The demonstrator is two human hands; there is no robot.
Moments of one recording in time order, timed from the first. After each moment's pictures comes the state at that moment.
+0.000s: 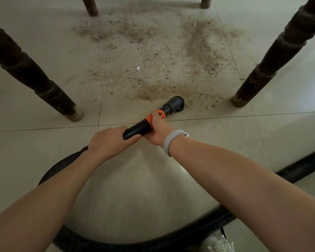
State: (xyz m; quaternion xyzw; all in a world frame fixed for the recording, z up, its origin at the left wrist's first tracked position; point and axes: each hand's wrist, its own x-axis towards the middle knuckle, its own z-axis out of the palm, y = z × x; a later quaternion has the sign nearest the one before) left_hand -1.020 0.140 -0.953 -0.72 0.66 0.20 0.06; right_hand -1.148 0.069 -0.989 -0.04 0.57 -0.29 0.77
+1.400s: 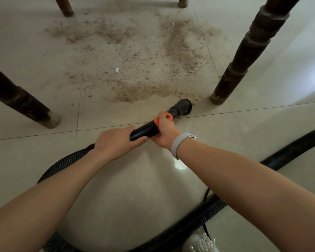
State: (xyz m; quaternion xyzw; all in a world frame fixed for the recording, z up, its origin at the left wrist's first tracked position) left_hand -1.088 0.119 -0.957 -0.66 0.72 0.18 0.08; right_hand -1.227 0.066 -0.986 -0.02 0.59 -0.34 0.73
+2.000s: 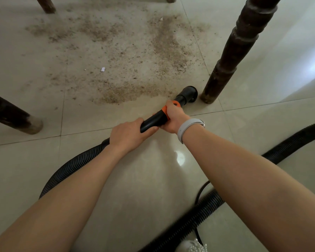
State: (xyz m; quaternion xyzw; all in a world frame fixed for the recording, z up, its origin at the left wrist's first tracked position) left_hand -1.149 0.081 -0.978 -0.67 0.72 0.19 0.03; right_hand -1.283 0.021 -0.980 -0.03 0.63 -0.35 0.70
